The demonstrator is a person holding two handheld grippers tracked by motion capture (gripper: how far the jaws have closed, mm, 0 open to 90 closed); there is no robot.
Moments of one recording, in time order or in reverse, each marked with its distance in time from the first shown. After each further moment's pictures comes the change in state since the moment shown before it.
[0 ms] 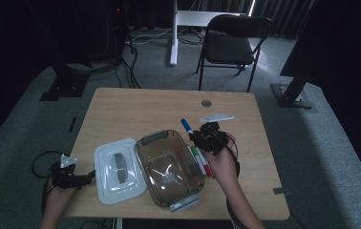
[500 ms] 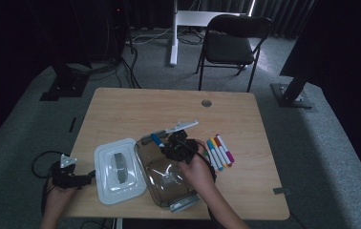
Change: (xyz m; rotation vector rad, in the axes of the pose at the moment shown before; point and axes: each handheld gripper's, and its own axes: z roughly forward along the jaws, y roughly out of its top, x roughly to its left) left arm 0.000 0.000 0.000 0.002 -0.001 -0.001; right arm 0.071 0.003 0.037 0.118 0.148 -0.096
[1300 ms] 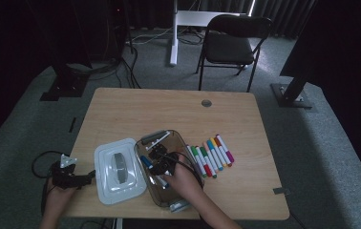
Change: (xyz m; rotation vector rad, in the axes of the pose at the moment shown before) left arm 0.000 0.000 0.000 -0.003 0.000 -0.001; right arm 0.025 -0.019 0.073 0.326 0.086 -0.045
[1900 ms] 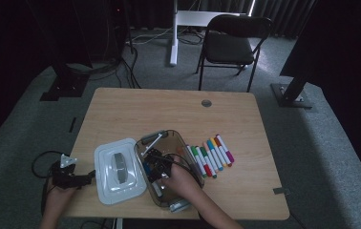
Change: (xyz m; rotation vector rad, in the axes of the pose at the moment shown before) left arm 0.000 0.000 0.000 0.000 -0.001 0.003; right arm 0.002 0.004 0.023 0.183 0.071 -0.029
